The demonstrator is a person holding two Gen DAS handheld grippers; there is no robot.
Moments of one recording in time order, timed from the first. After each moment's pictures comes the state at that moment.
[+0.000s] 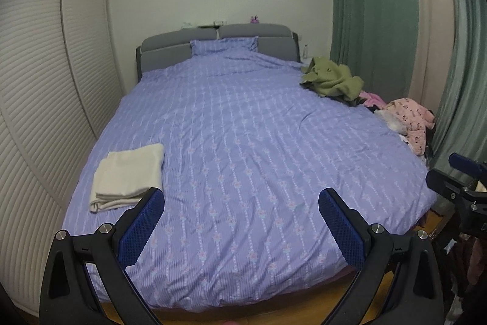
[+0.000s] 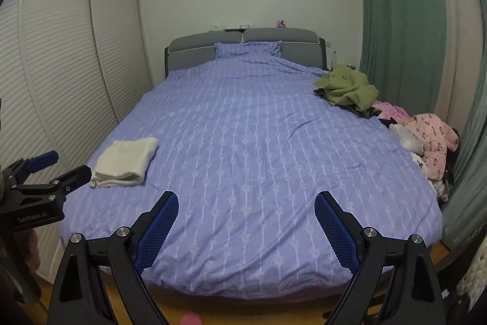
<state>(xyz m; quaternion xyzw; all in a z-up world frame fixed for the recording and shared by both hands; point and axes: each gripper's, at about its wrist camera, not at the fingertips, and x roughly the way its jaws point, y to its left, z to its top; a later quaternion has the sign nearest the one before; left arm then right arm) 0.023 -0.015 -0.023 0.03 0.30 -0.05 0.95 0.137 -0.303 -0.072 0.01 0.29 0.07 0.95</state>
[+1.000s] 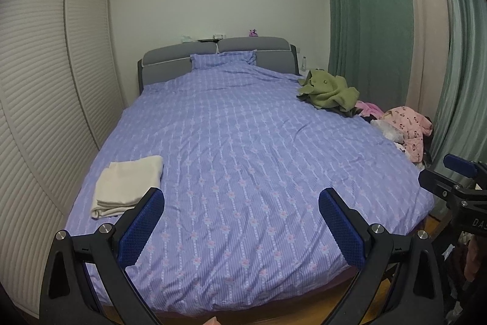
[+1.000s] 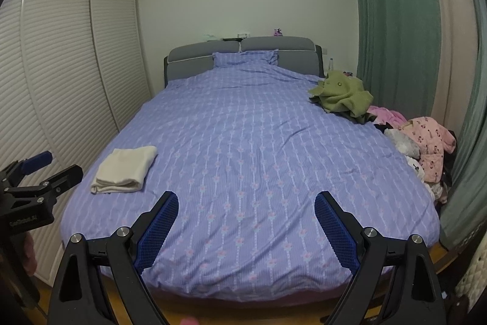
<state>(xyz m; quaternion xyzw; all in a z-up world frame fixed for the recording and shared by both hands) -0.004 -0.044 -0.010 0.03 0.27 -0.04 0.96 0.116 -0.330 -0.062 0.01 0.27 0.07 0.96</state>
